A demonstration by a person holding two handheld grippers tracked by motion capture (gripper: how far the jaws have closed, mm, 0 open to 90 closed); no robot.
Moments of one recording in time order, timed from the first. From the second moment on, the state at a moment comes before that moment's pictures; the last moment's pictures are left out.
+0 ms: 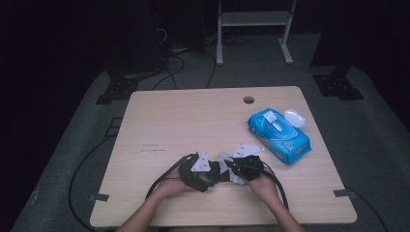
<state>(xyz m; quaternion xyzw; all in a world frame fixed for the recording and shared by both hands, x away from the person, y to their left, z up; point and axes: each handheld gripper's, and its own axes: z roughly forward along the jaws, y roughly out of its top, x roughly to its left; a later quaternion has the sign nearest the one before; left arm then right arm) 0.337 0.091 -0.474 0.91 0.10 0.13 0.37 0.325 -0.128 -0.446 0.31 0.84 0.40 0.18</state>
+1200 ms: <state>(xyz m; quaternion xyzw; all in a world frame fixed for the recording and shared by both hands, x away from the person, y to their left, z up) 0.338 0.092 -0.474 0.91 0.10 0.13 0.37 0.289 -0.191 -0.449 0.32 0.85 0.39 0.17</state>
